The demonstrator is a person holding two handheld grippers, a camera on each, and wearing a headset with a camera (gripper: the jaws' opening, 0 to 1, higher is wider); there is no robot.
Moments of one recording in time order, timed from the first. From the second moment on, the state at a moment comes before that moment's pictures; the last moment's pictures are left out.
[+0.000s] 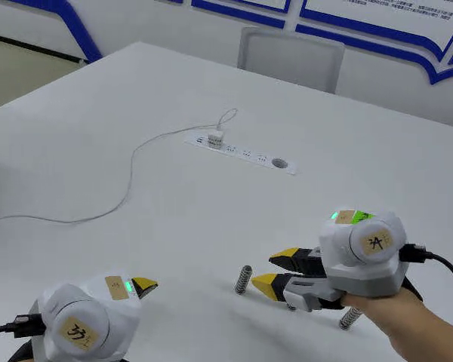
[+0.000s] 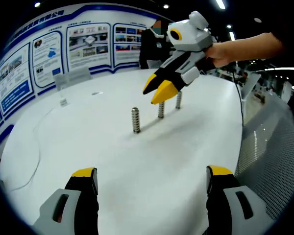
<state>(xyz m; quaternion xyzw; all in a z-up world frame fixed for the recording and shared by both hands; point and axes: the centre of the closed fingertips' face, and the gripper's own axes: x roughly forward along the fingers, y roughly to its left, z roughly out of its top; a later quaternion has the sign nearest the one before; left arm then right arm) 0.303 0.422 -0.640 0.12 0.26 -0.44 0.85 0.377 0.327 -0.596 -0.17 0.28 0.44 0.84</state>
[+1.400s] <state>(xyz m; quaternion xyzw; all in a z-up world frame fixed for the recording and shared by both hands) 0.315 0.429 -0.620 0.10 0.23 -0.40 0.88 0.304 0.168 -0.585 -0.07 0.23 0.27 0.93</state>
